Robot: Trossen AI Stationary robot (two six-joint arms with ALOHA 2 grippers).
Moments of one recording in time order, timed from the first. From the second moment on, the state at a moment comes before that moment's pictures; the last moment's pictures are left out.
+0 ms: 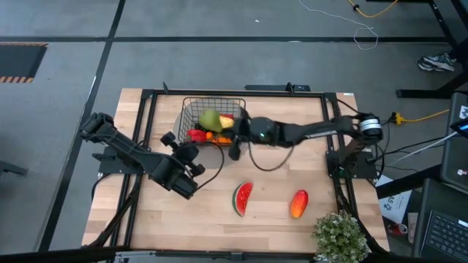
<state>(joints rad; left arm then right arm) -0.50 1.53 1.29 -1.38 -1.13 -1.16 -0.02 1.71 1.14 0.31 0.20 0.04</state>
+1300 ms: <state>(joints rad) -0.54 1.53 1.29 -1.28 -1.00 -1.25 0.11 1.64 1.51 -1.17 0.13 0.34</state>
